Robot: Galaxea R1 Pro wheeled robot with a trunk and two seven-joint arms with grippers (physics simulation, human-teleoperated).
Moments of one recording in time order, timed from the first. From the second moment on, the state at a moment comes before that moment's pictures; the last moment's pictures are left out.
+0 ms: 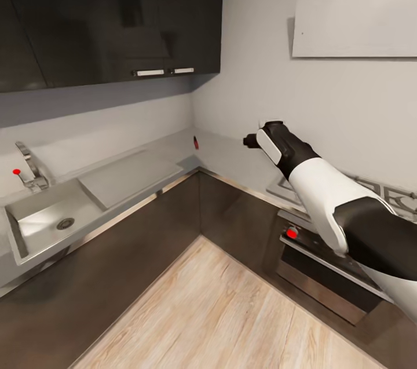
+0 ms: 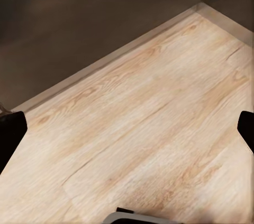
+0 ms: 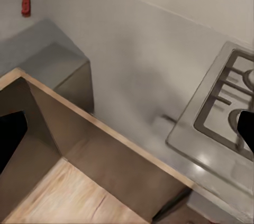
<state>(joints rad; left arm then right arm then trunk) 0.41 -0.09 0.13 -0.71 0.04 -0.88 0.02 -1.51 0.07 0.34 -0.42 -0.41 0.64 -0.35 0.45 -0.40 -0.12</state>
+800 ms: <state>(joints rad) 0.41 -0.09 0.14 -0.71 0.04 -0.88 0.02 -1.51 0.10 0.34 -0.30 -0.41 0.54 -0.34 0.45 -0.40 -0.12</state>
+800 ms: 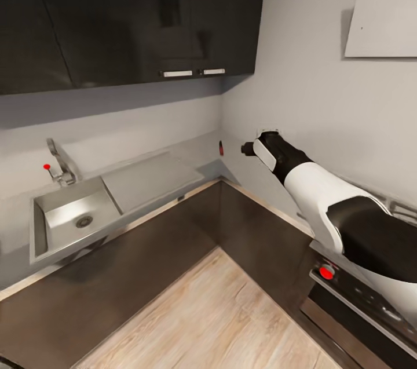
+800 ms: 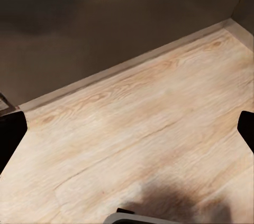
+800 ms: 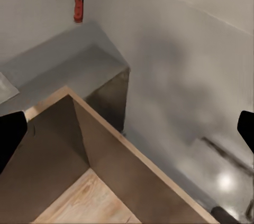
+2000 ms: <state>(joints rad) 0.41 -0.09 0.14 -0.71 0.04 -0.88 0.02 -1.49 0.09 0.34 -0.24 -0.41 0.47 -0.33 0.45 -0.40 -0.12</state>
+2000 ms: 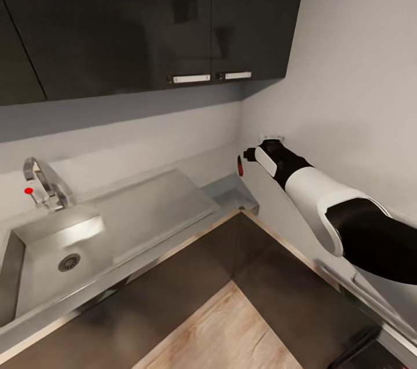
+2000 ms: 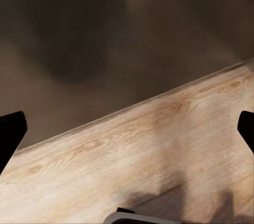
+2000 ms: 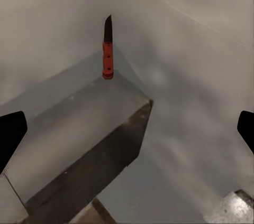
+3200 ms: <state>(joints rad) 0.41 -0.09 0.13 -0.66 0.04 -0.88 0.02 -1.47 0.10 0.34 -0.24 -0.41 0.47 -0.33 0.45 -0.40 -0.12</state>
